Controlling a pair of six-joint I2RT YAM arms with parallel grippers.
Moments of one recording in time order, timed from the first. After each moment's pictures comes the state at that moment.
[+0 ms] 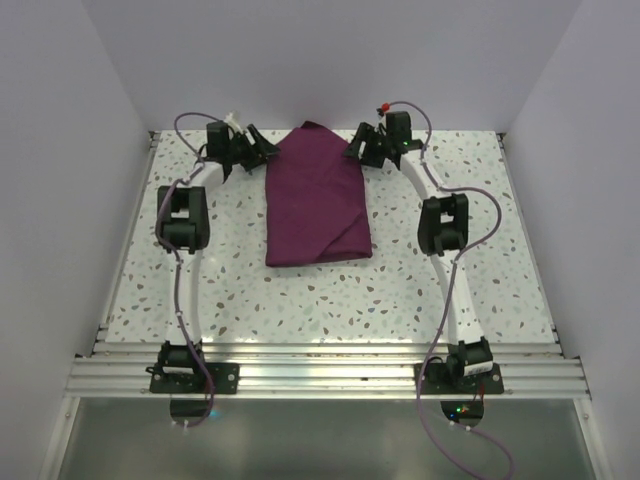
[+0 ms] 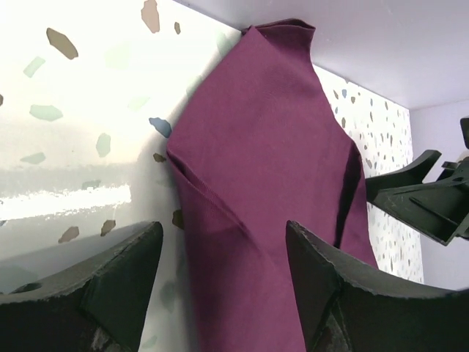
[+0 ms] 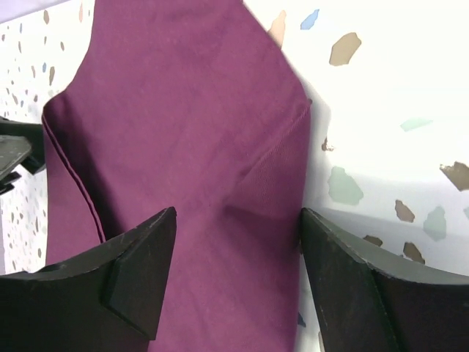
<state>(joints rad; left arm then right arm) -0.03 2.59 2.04 0.05 0.56 -0.66 0.20 2.78 2.56 -0.45 -0.42 0.52</state>
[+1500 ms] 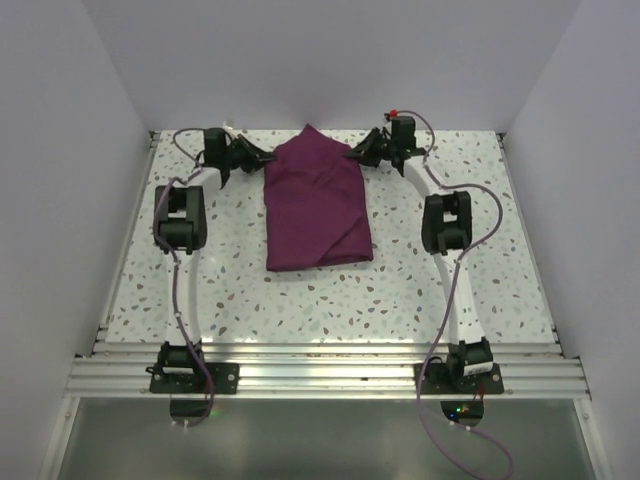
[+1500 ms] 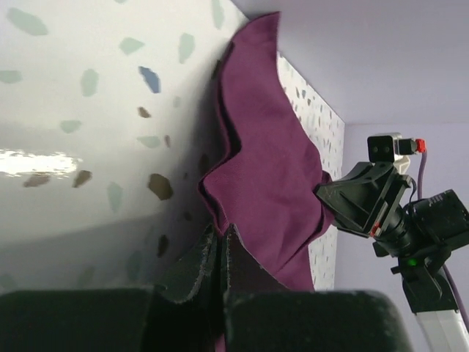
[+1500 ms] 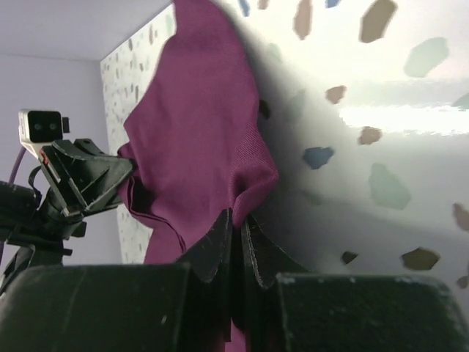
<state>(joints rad) -0.01 2.58 1.94 0.19 0.64 -0.97 0.17 2.78 2.42 -0.19 -0.59 0.85</state>
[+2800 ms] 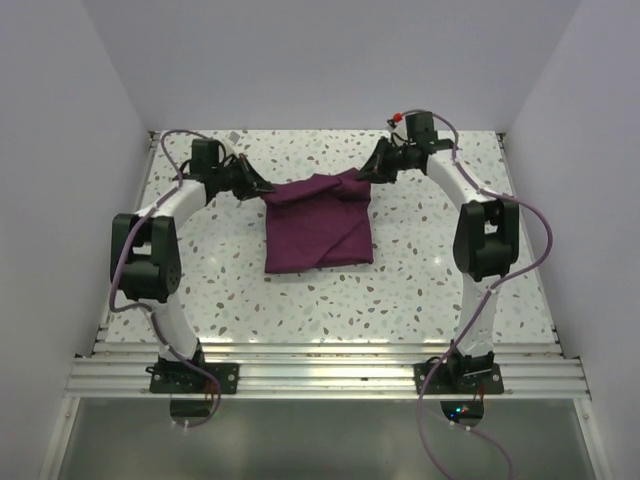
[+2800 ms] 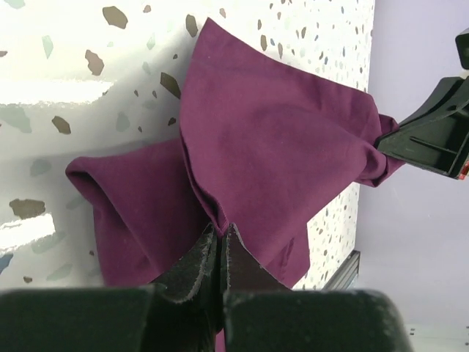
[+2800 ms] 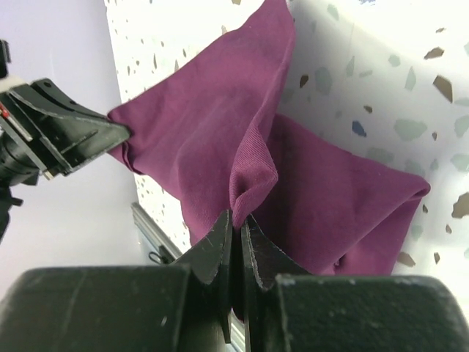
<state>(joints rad) -0.07 1.88 1.33 -0.16 0.68 -0.65 0.19 2.11 1.81 -0.55 -0.70 0.61</state>
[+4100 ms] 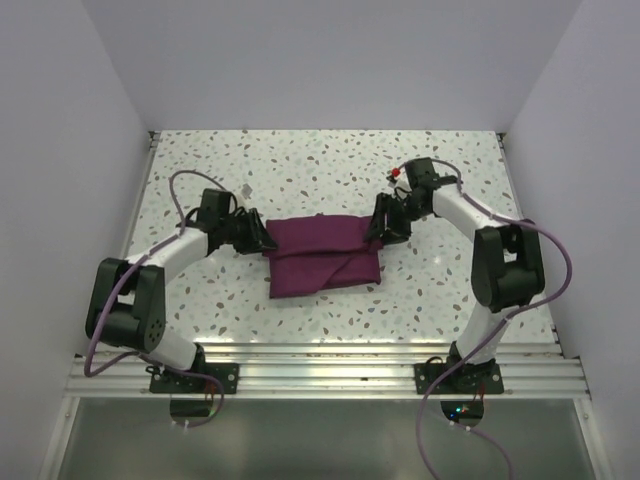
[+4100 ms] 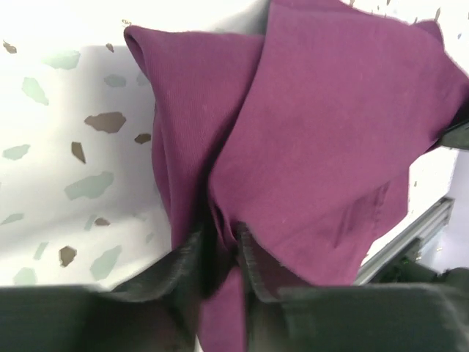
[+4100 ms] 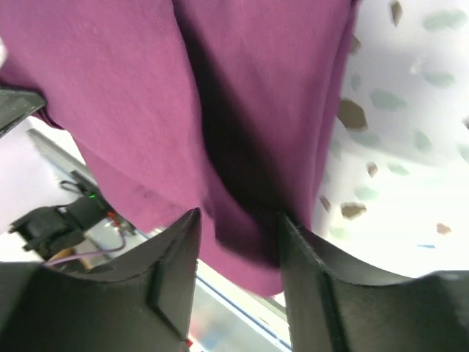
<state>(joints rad) -0.19 1.54 0.85 -0.21 0.50 -0.50 0.22 1.83 1.30 -0.70 -0.59 0.39</state>
